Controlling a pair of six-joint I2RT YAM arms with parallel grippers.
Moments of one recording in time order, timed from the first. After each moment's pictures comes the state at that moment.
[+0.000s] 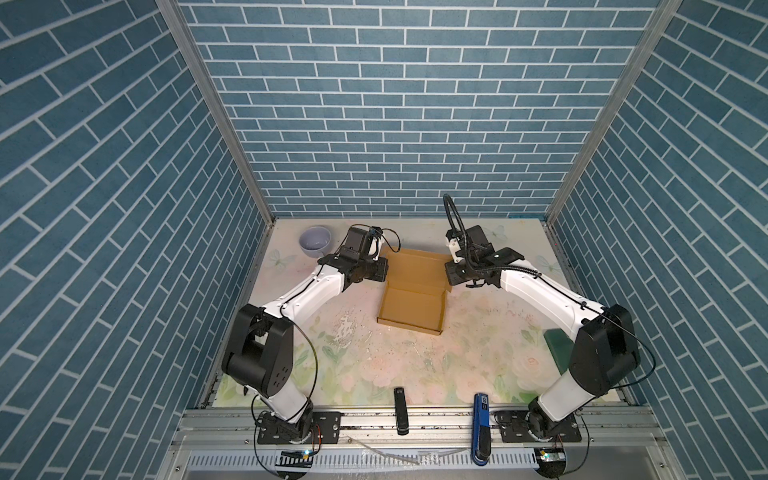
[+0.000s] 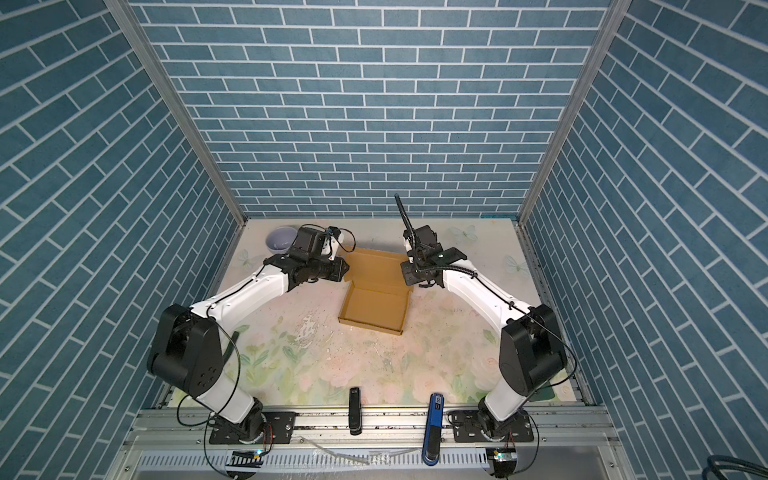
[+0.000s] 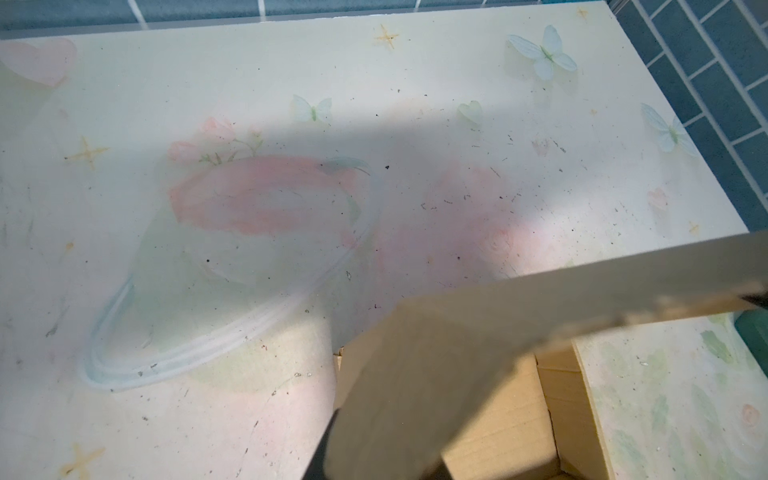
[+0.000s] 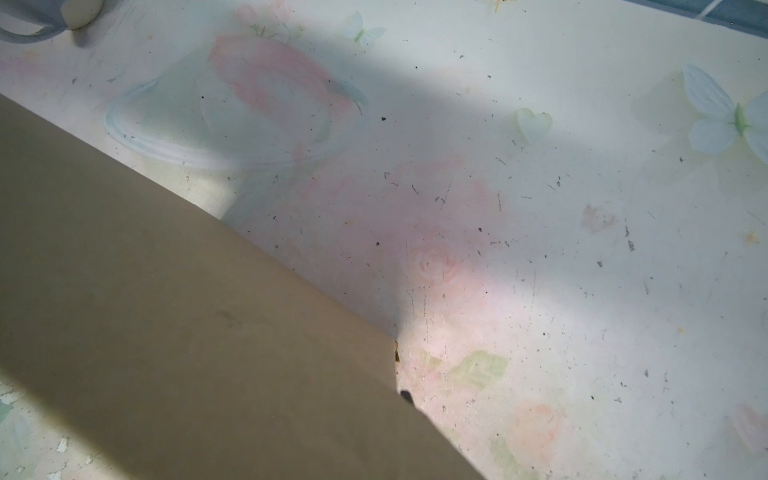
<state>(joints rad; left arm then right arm) -0.43 1.63 1.22 -0.39 0.18 -0.20 0.58 1.63 1.34 -0.65 0.03 0.14</state>
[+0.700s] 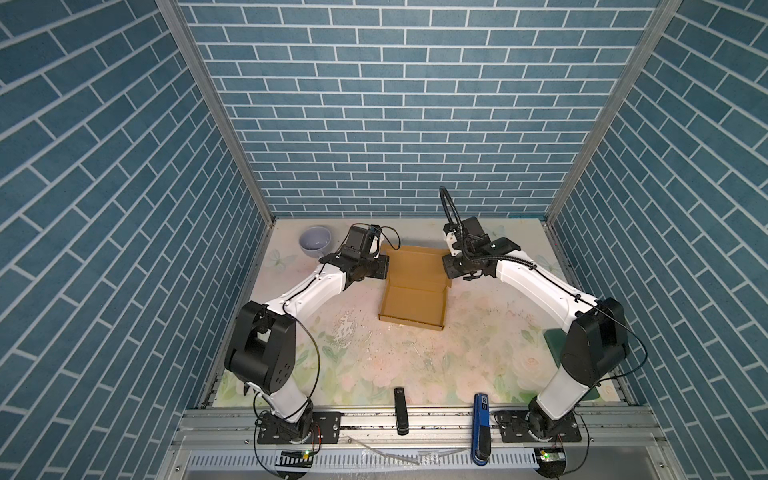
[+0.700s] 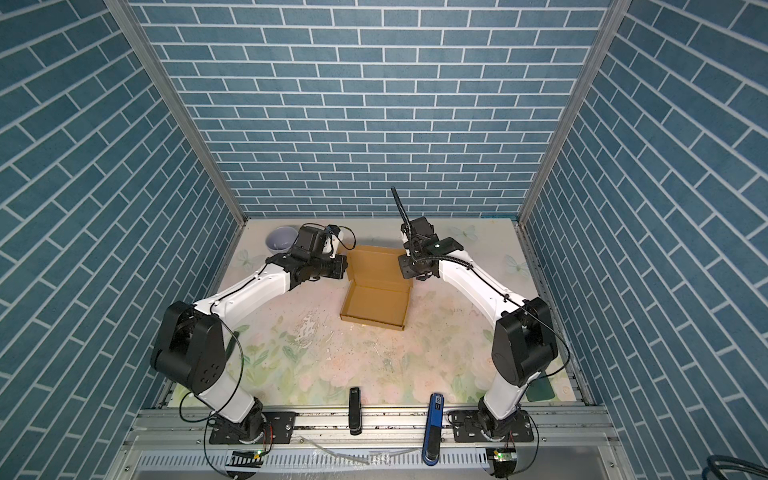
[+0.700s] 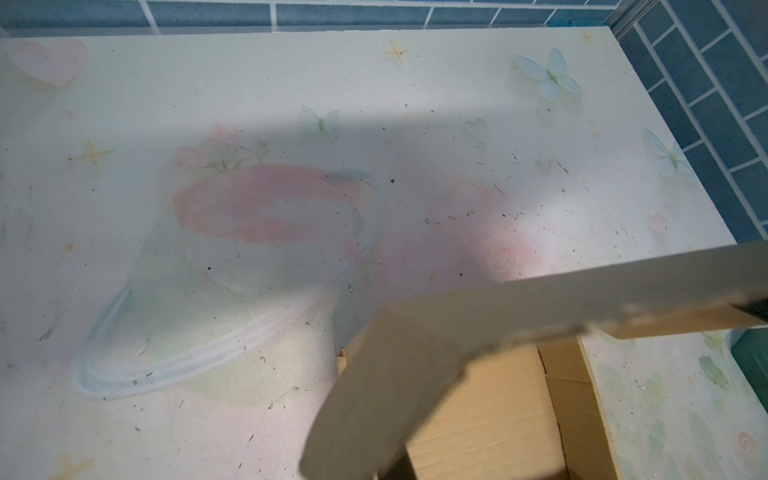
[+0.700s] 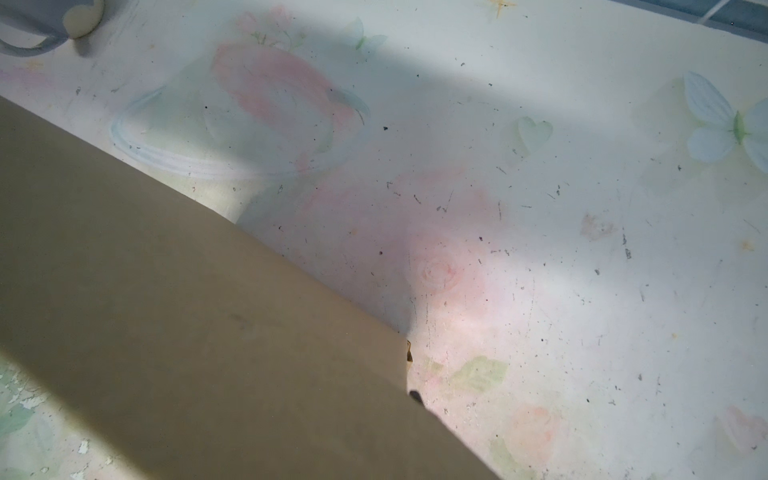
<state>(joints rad) -0.43 1.65 1.21 -0.34 0.16 -0.25 0.58 1.70 1.48 -0.76 0.03 0.14</state>
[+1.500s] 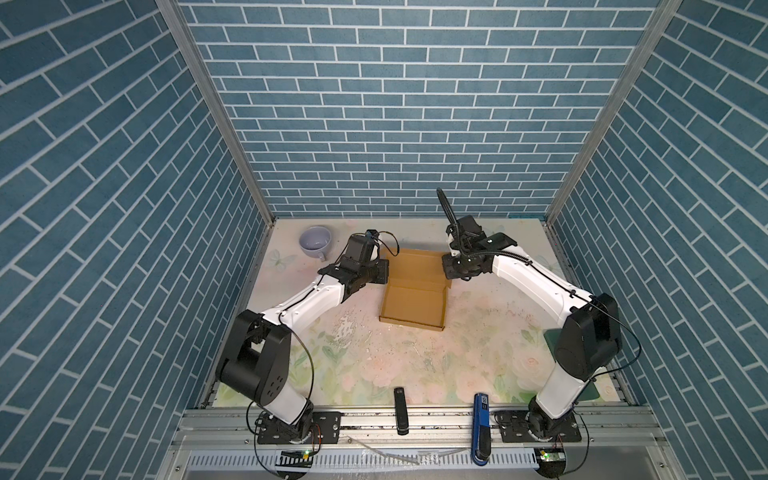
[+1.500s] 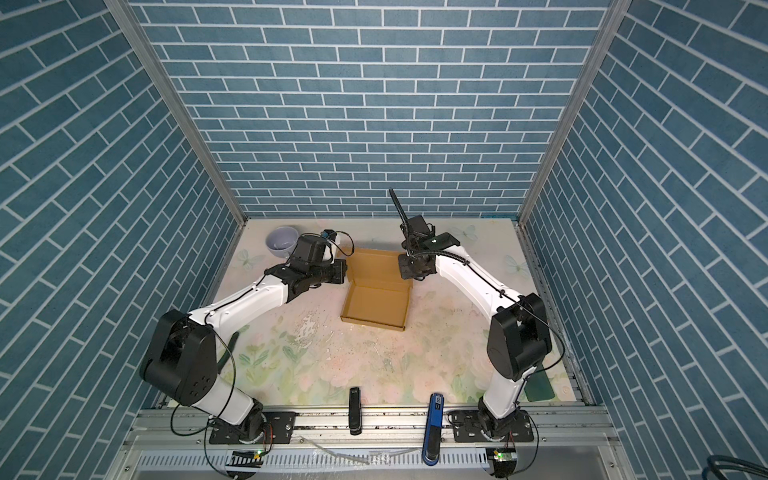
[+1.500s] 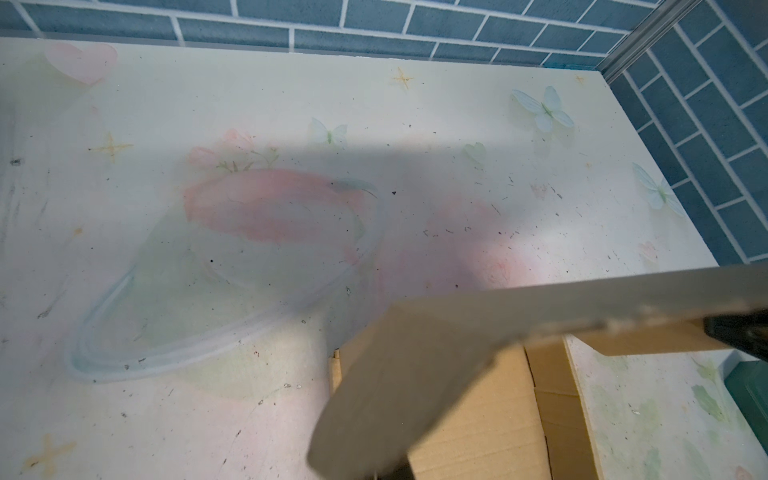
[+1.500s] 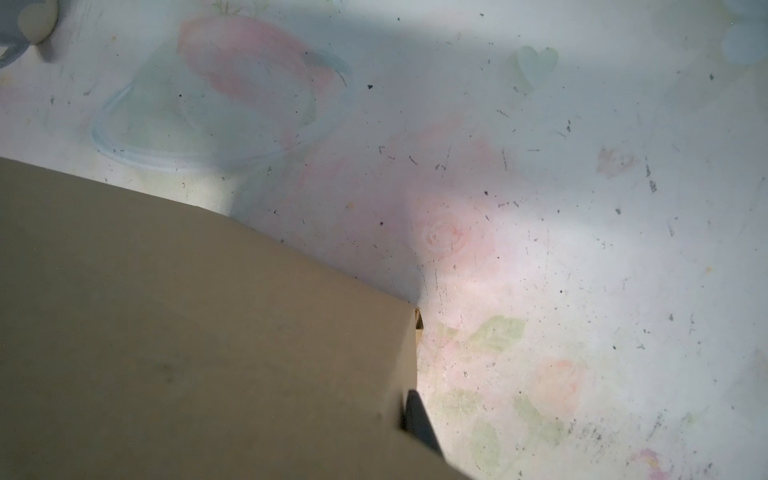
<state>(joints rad) -0.46 1.58 1.10 -0.22 0.11 -0.33 0.59 1.74 1.55 -0.88 0.02 0.30</state>
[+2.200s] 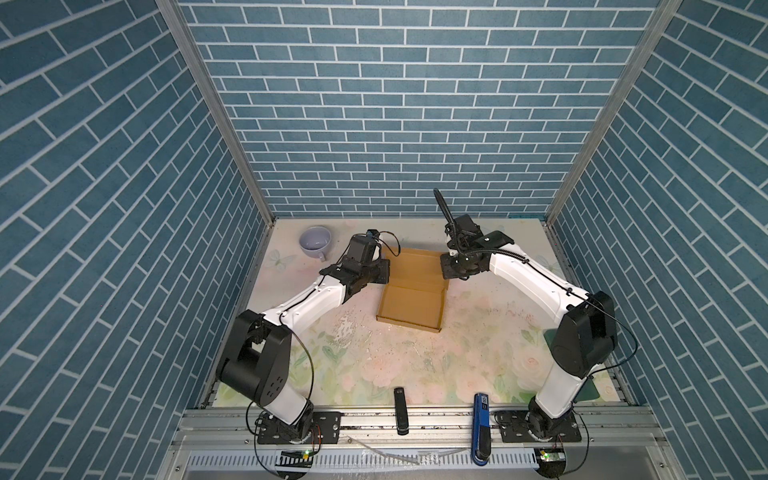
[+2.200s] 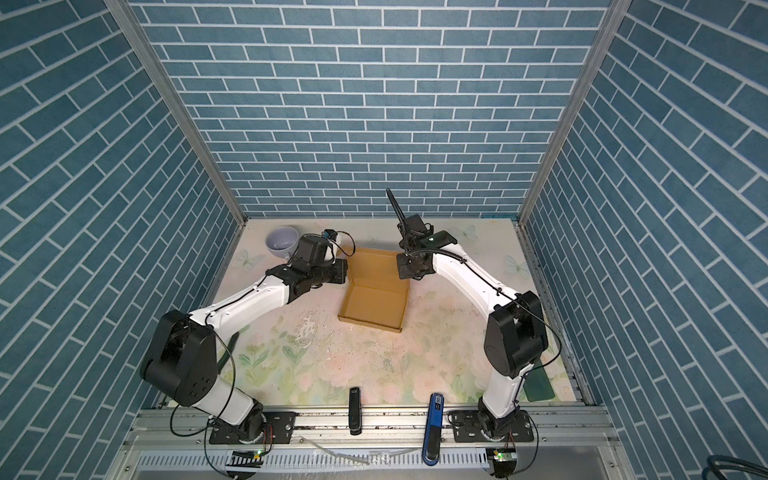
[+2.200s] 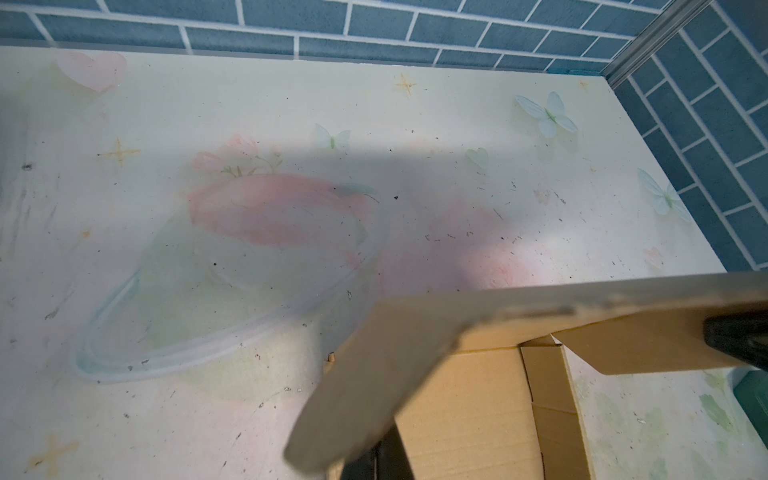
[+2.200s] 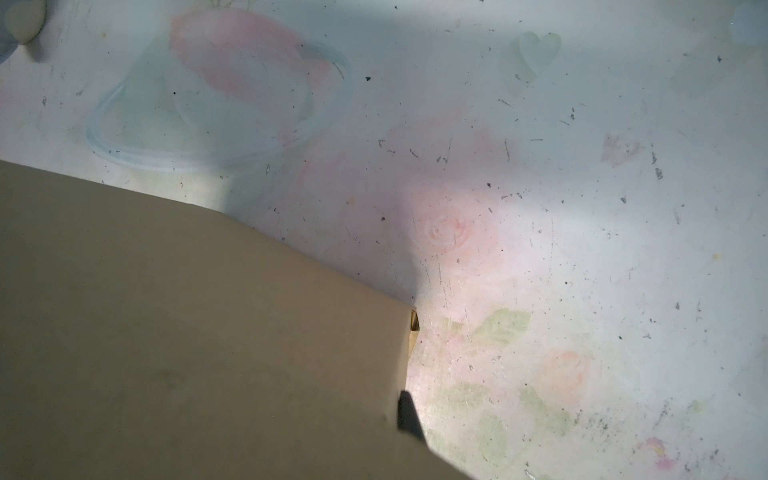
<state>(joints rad) -0.47 1.58 1.10 -0.22 0.08 -0.33 0.60 1.77 1.58 -0.91 0.02 0.32</state>
